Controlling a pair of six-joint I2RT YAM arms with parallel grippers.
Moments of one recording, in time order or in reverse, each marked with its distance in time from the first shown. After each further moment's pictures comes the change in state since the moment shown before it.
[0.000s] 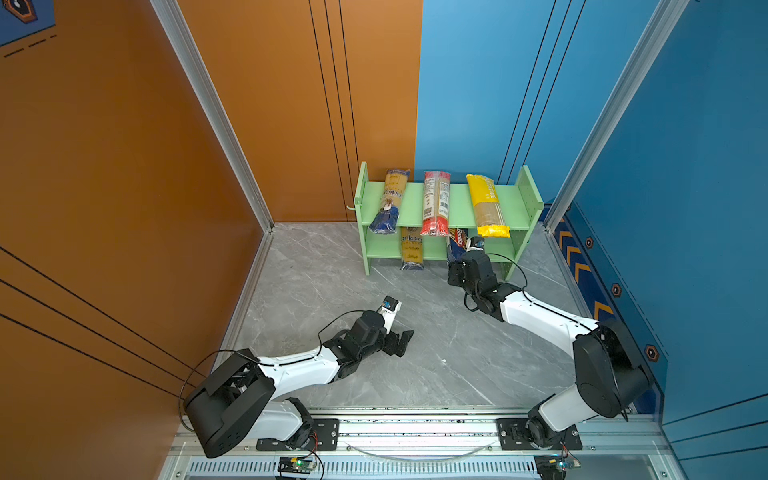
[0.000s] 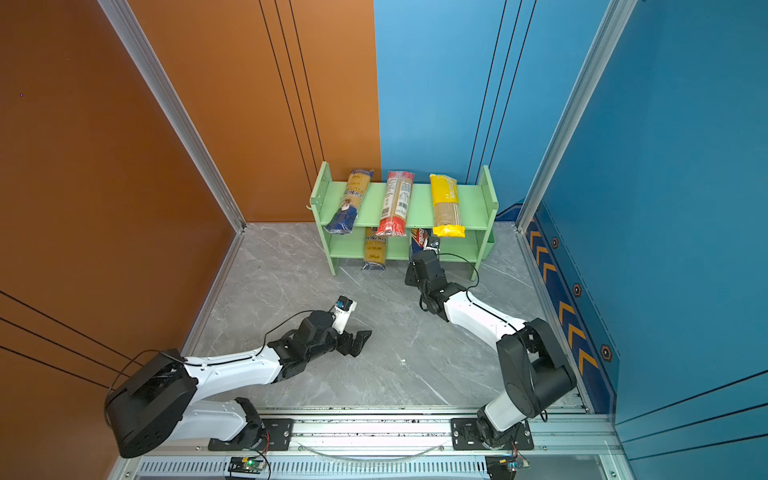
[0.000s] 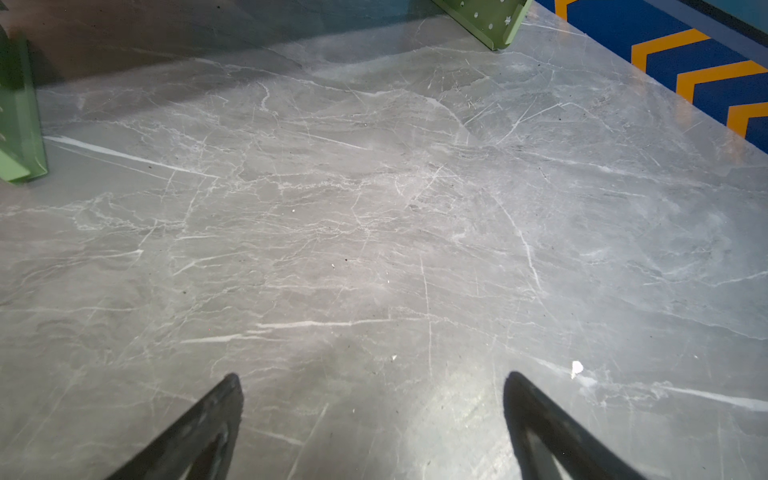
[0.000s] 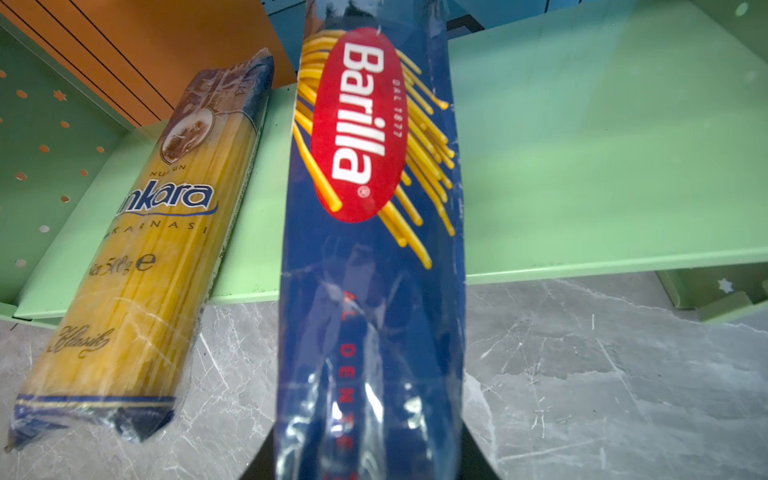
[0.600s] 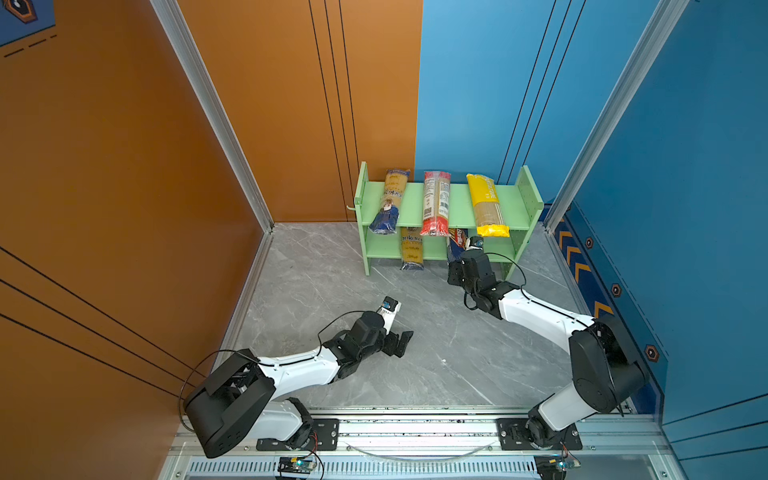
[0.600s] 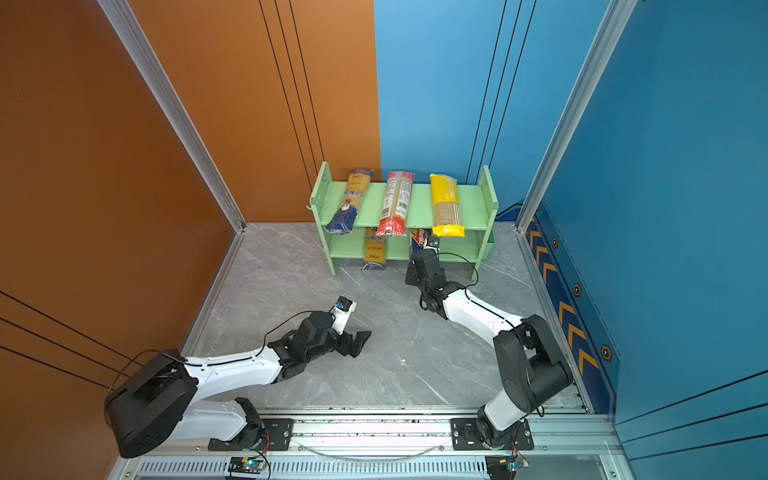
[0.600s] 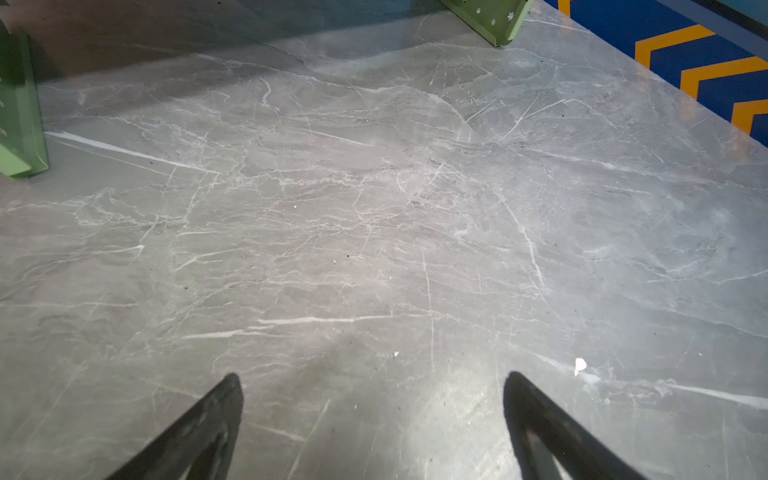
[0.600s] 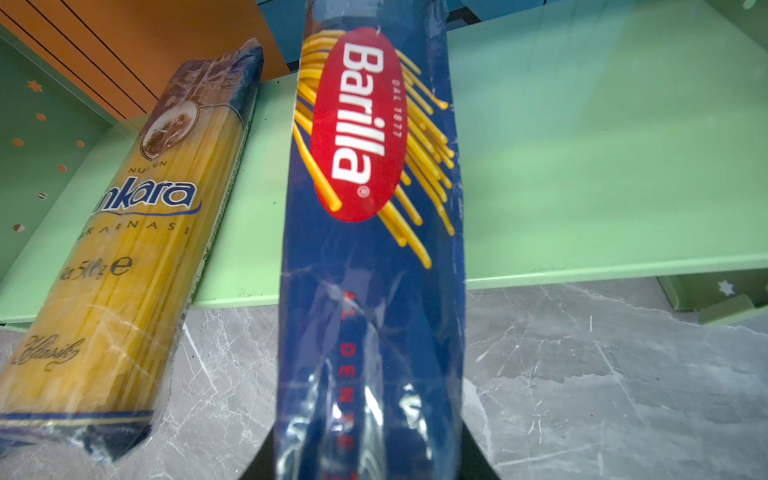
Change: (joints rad) left arm 0.000 0.000 -0.005 0.000 -0.002 0.000; right arm -0.008 0.015 0.009 -0.005 0.000 -0.007
